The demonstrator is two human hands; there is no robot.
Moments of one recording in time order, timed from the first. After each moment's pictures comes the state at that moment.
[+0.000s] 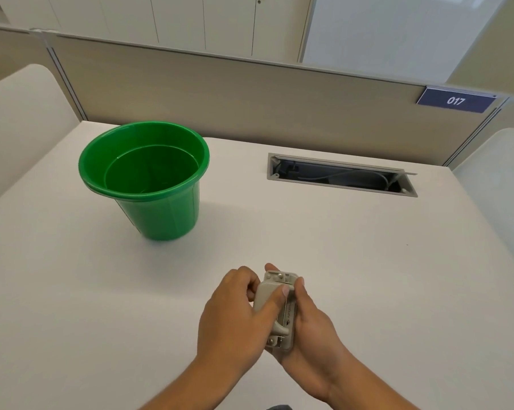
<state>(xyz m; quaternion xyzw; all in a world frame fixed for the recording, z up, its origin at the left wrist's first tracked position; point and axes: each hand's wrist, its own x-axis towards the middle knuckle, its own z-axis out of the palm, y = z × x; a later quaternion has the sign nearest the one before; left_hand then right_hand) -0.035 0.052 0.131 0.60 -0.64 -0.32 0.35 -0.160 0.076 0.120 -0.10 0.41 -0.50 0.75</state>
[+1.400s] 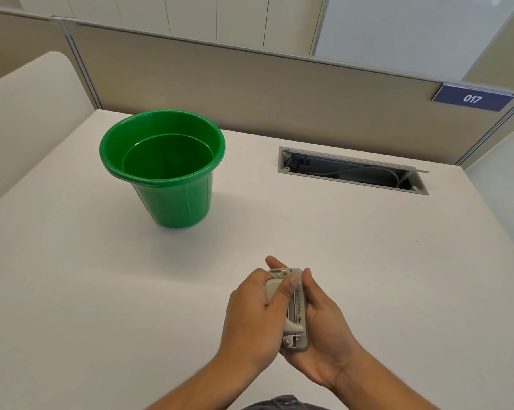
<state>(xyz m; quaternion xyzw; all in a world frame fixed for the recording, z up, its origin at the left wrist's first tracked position) -0.039 0.072 0.147 0.56 -0.52 -0.50 0.40 -0.149 0.083 0.130 -0.06 0.38 -0.49 0.79</state>
